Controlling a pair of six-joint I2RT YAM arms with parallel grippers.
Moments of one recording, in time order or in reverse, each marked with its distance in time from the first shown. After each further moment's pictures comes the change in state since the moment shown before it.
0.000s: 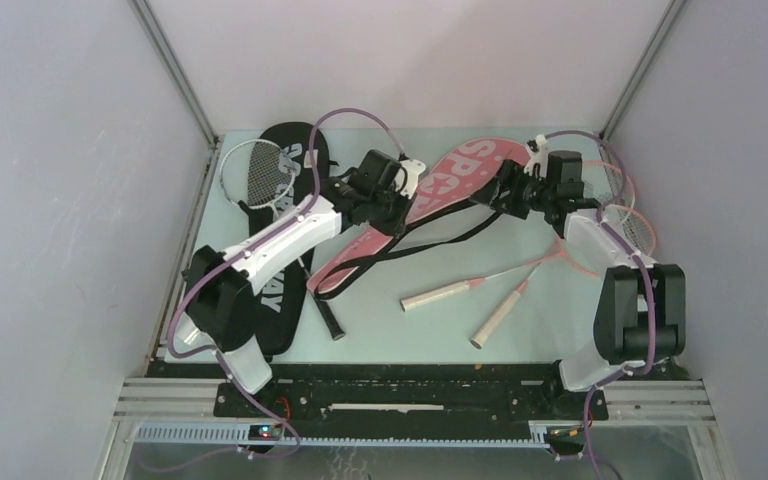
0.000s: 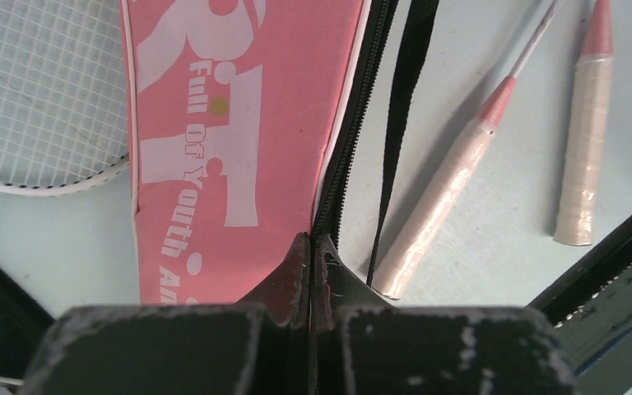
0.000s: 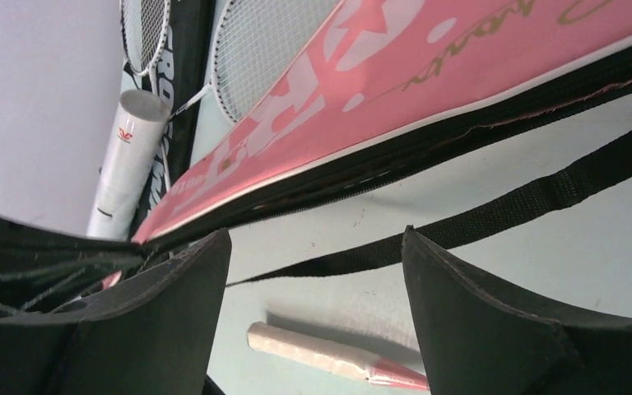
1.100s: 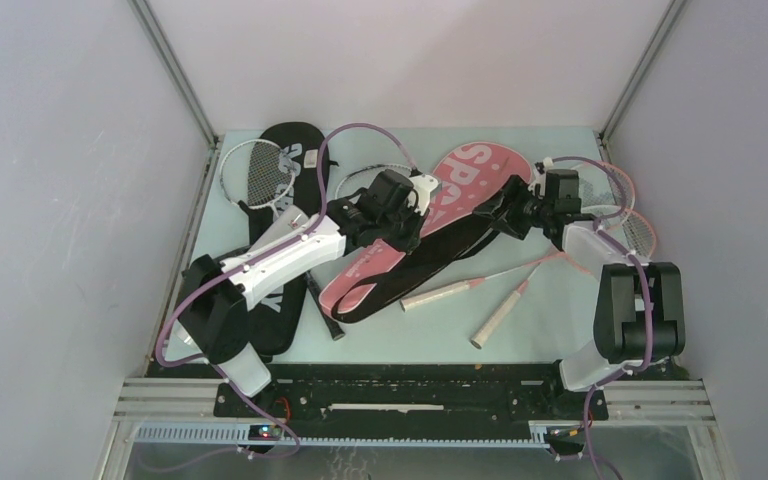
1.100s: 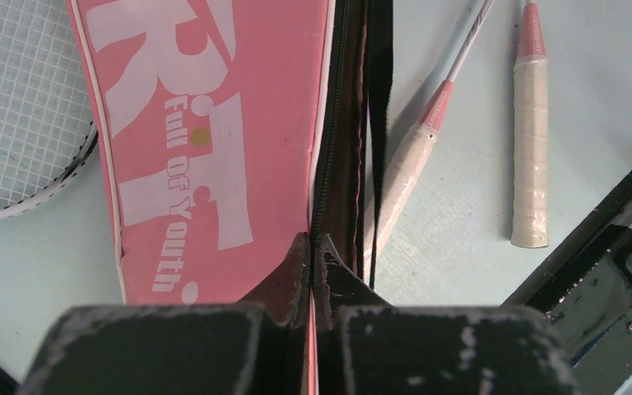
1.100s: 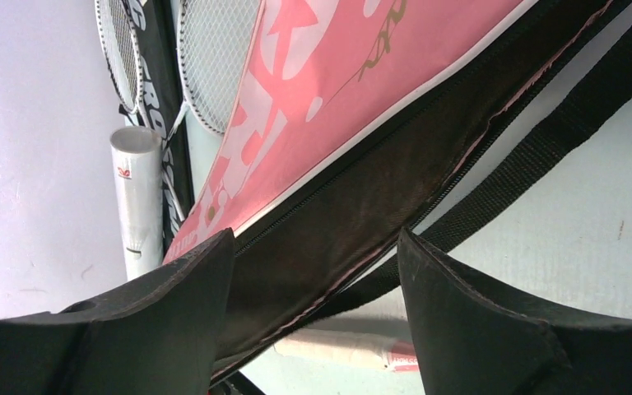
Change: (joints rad) left arm -0.111 -0.080 -0.150 0.166 -0.030 -0.075; right arm -0.009 0.031 -0.128 0.063 0.064 0.243
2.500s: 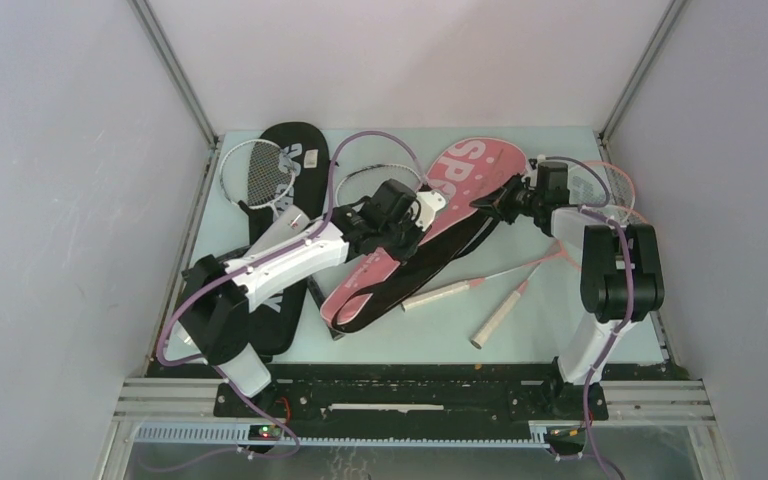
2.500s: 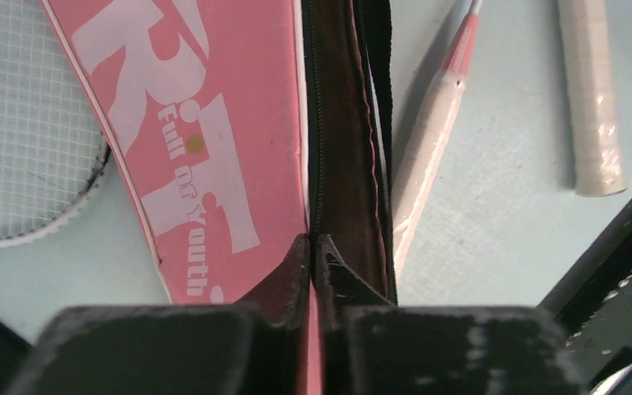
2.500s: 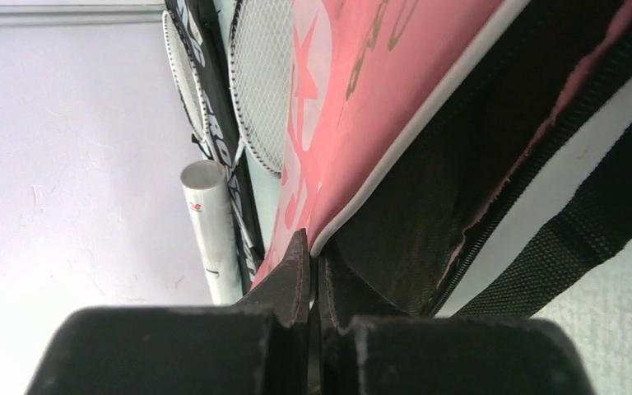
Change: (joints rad) left arm -0.021 -0.002 -0.050 0.005 -0.005 0.181; right arm -0.007 0.260 0.111 0.204 -0.124 0.227
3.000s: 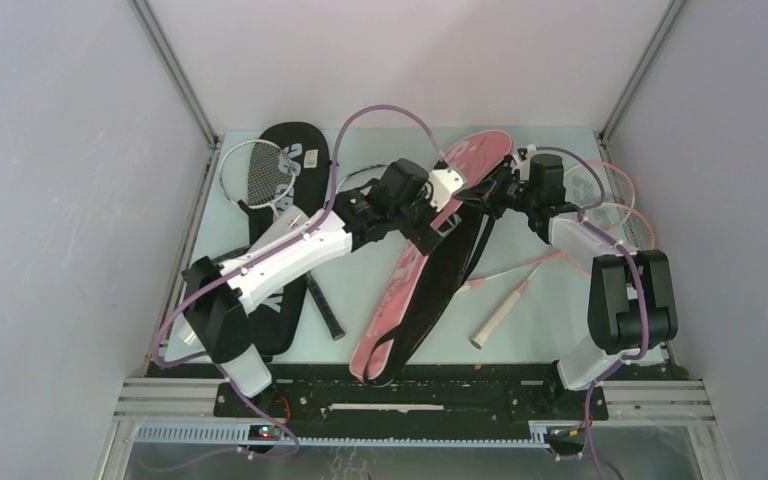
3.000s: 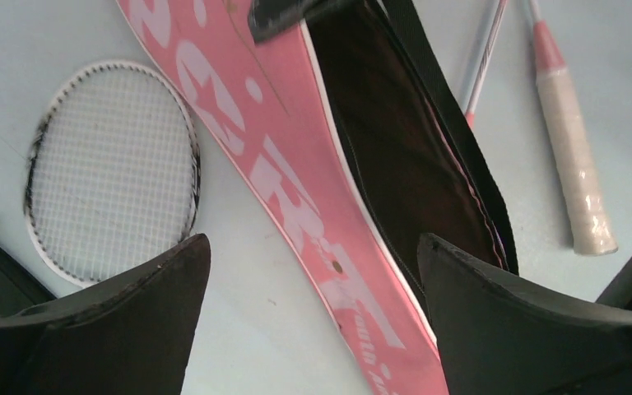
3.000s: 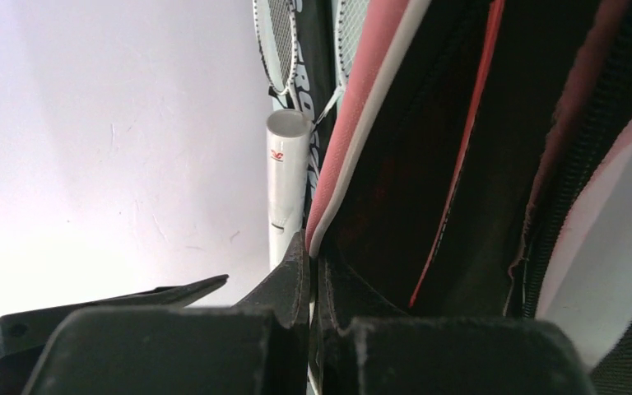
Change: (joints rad) left arm -0.044 0.013 0.185 -0.053 -0.097 0.093; right arm 0.092 -0.190 -0.034 0.008 -0.032 0.147
